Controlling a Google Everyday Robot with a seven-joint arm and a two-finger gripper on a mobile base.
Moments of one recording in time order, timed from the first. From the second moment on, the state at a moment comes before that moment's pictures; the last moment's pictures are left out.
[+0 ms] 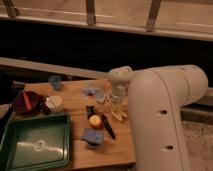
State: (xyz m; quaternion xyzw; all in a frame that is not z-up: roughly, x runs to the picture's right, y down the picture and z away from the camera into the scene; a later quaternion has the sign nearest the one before) arm 0.078 0.112 0.881 -0.35 0.16 0.47 0.80
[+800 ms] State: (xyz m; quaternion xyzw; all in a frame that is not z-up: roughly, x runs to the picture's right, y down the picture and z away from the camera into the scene) arm 0.092 0.001 0.786 -0.27 0.08 0.52 0.81
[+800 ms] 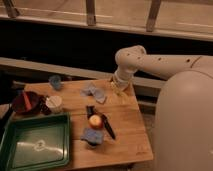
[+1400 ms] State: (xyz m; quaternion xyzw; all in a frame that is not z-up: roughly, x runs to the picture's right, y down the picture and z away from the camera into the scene) arm 0.095 0.031 0.822 -0.28 0.10 0.52 0.80
